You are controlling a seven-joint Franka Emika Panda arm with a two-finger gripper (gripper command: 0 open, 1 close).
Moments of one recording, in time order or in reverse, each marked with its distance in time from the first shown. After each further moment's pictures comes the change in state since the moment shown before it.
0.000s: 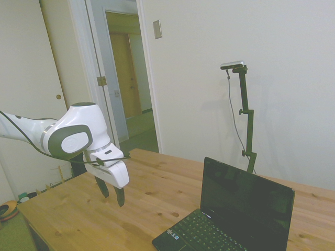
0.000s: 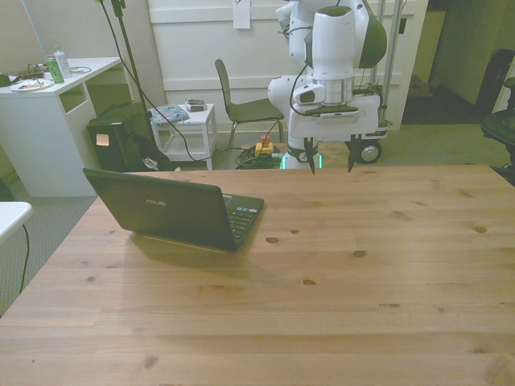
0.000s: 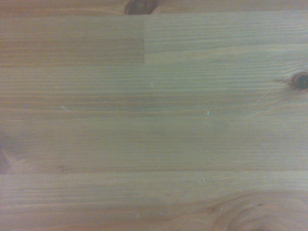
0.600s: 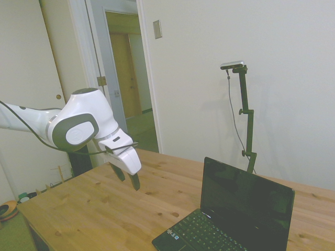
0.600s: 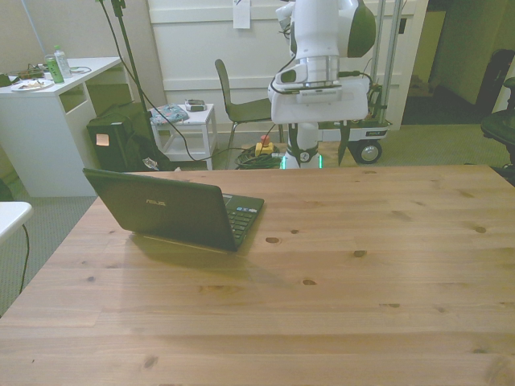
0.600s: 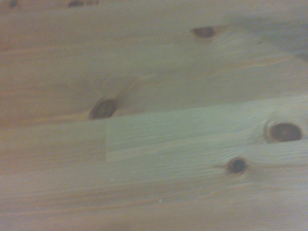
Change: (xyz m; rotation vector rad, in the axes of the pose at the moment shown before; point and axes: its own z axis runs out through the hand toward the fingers) arm 0.063 0.017 -0.062 0.144 0.128 0.133
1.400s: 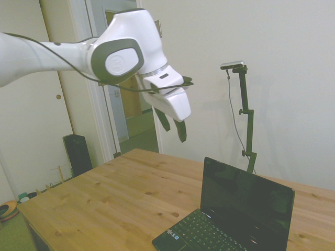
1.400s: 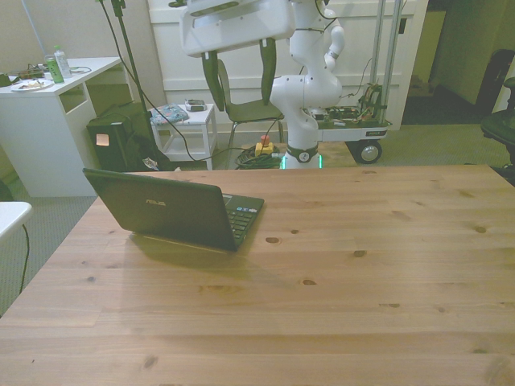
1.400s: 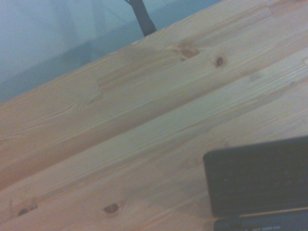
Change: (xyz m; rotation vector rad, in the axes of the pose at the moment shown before) arm 0.202 -0.021 -0.124 0.079 0.017 0.265
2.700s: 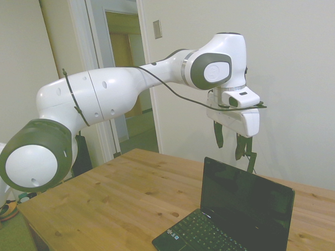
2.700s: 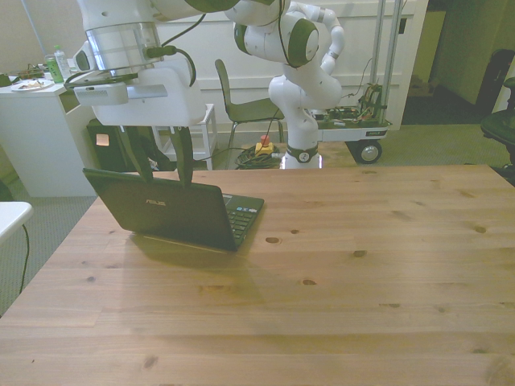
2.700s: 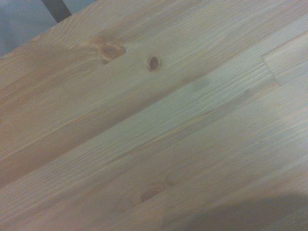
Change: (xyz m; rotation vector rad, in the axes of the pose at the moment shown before) arm 0.136 -0.043 0.110 -0.234 -0.100 0.098
